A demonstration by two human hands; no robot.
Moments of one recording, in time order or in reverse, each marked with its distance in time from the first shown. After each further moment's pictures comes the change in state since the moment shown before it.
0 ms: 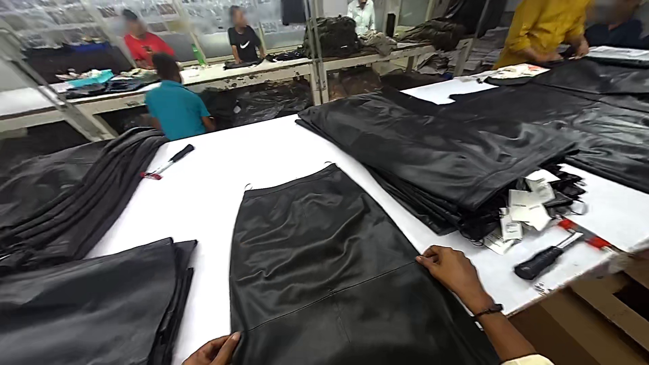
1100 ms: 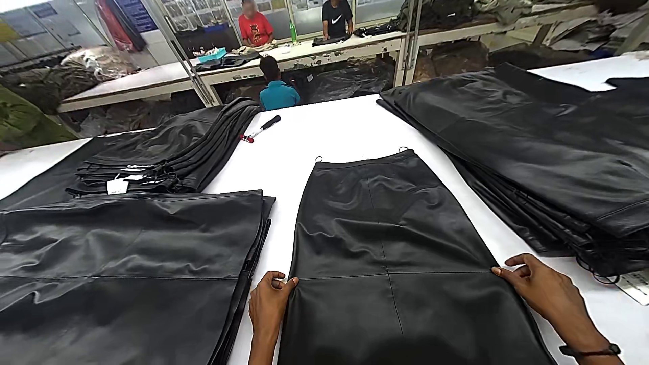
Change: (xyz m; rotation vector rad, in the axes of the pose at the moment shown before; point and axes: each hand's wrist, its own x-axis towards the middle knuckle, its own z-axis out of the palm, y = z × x) left_hand 0.003 0.012 0.004 0.373 0.323 -0.070; right_hand 0.015 0.020 0.016 0.016 0.062 -0.201
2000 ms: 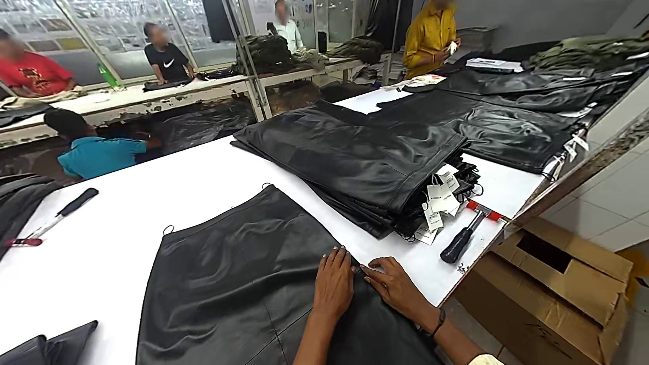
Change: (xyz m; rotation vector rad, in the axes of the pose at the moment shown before) left_hand -0.105 0.277 0.237 0.190 -0.431 1.354; right_hand -0.039 0.034 0.026 0.009 0.237 -0.406
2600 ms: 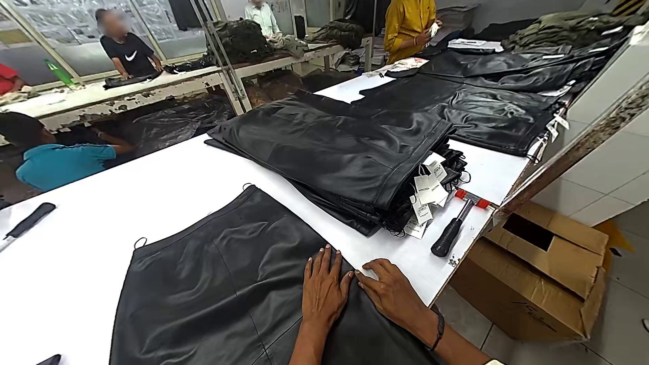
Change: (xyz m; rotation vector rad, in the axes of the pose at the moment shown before) left_hand 0.002 -0.007 0.028 0.168 0.124 -0.010; right_hand -0.008 -0.016 -0.011 -0.206 -0.039 0.038
